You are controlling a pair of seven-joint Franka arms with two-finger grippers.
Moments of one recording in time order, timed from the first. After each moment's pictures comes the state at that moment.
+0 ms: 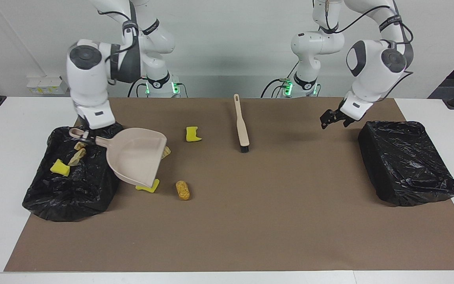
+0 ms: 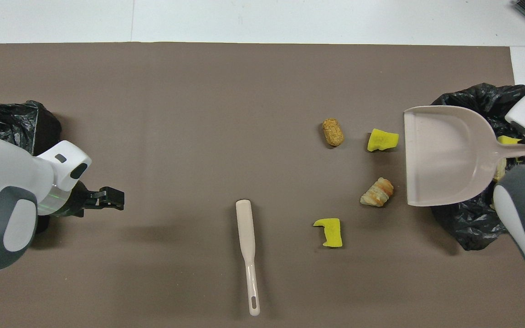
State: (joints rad) left arm 0.05 -0.14 -0.13 -2.11 -0.09 1.88 -0.12; right arm -0.13 0.05 0.16 -1.92 -0.36 1.97 -1.20
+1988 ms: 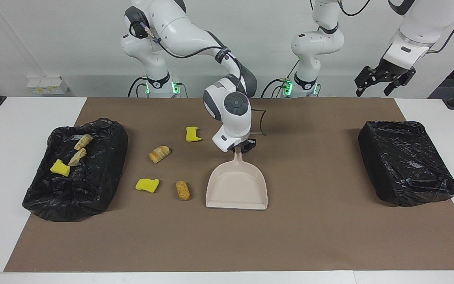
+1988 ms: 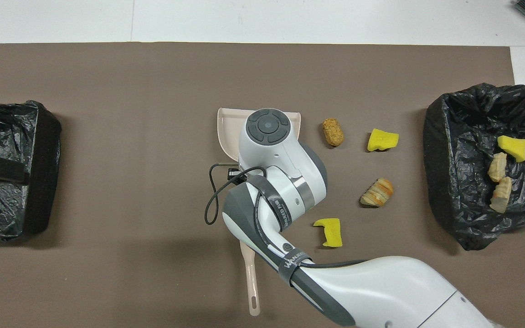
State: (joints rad) left arm 0.11 -0.12 -0.14 -1.64 -0.02 1.48 -0.03; right arm 0.46 0.55 0.17 -1.52 0.07 1.95 0.67
